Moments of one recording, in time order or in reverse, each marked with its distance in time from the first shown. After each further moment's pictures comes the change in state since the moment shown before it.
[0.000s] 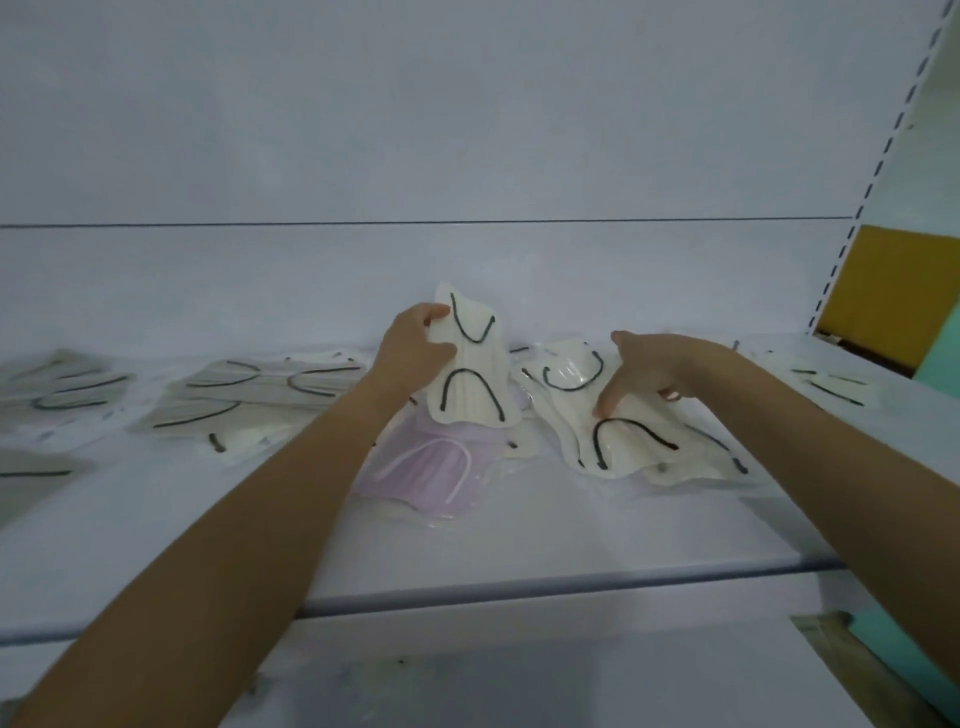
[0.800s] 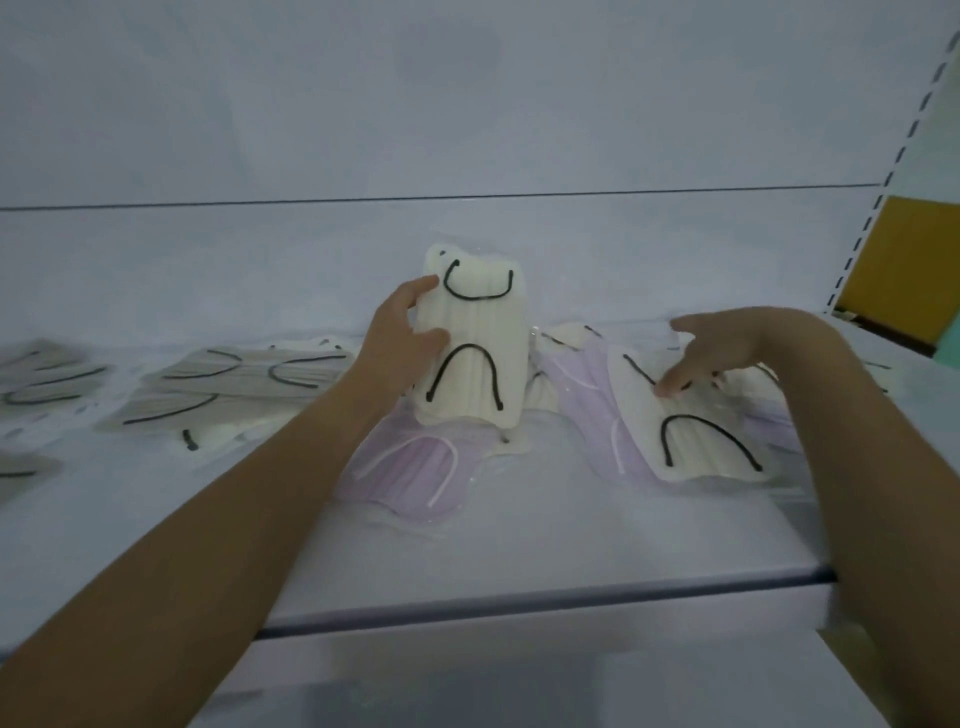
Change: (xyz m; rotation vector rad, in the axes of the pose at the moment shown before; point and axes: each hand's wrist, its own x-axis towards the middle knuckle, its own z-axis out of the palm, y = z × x) left_hand -0.011 0.005 0.002 -0.259 0.029 -0.023; right_hand 0.015 0.055 -0.029 -0.072 -0.058 0.049
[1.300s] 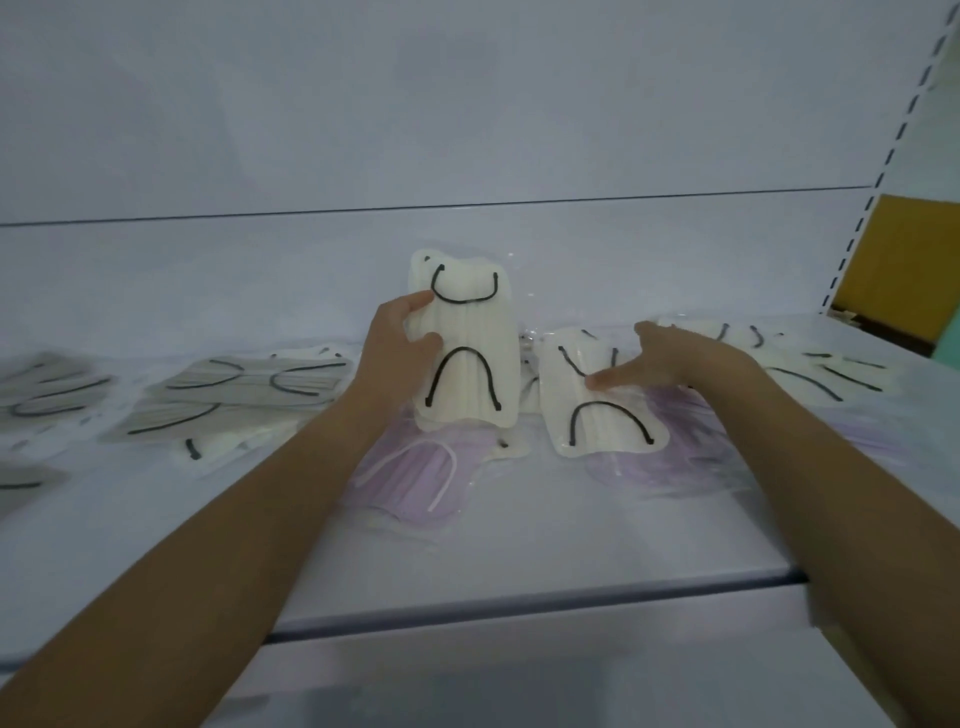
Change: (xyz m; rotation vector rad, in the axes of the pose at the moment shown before) left_hand 0.001 -0.006 0.003 -0.002 0.067 -0.050; right_hand 0.014 -0.028 0.032 0.079 0.227 -0.022
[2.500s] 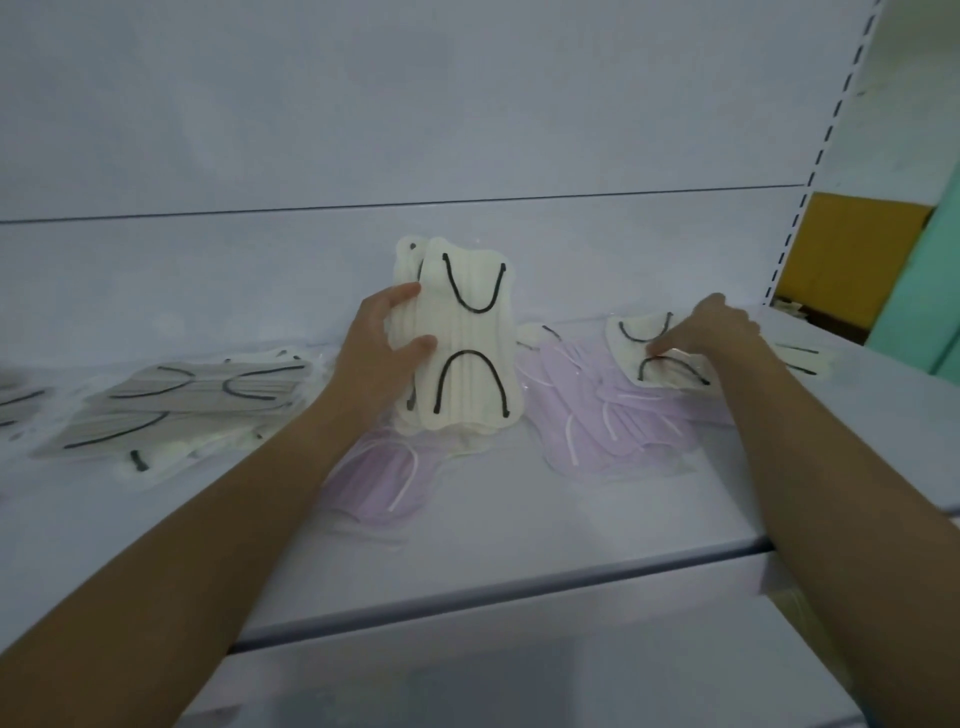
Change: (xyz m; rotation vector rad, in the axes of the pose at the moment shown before) left_hand -0.012 0.003 0.010 -0.101 -0.094 0.136; right_hand 0.026 0.062 -0.023 0.197 0.263 0.410
